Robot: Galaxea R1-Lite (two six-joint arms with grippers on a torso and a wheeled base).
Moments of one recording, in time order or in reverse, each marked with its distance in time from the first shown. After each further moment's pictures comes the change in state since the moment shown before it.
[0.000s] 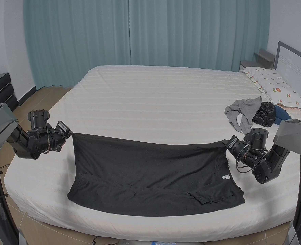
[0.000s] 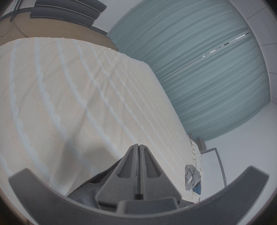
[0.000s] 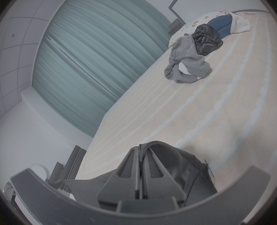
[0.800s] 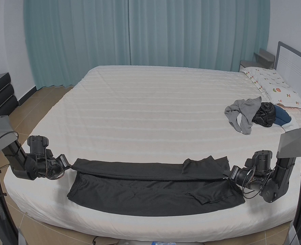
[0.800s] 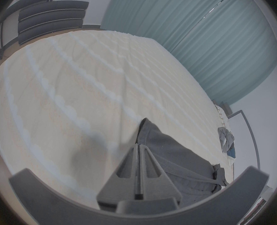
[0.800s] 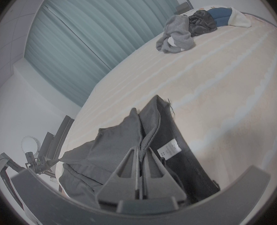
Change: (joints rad) left arm 0.030 -0.003 0.305 0.002 -0.004 0.377; right arm 0.005 -0.022 0.353 -0.057 0.099 -0.183
